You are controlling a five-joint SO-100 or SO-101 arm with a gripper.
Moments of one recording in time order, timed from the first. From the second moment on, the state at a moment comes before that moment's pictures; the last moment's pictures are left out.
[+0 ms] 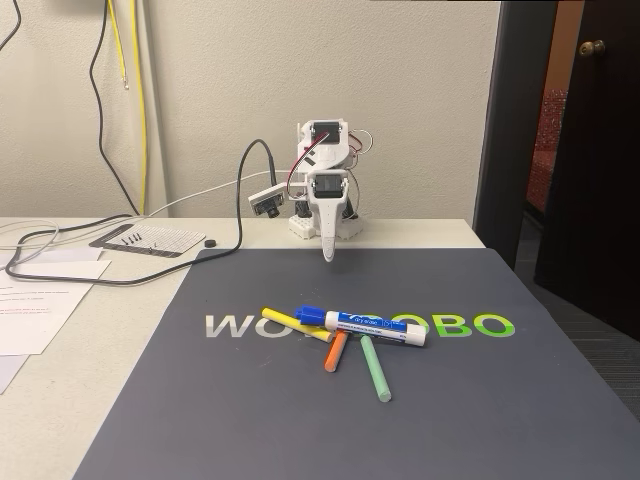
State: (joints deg) arm -12.7 188.6 174.4 61.1 -0.4
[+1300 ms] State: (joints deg) arm -12.7 188.6 174.4 61.1 0.1
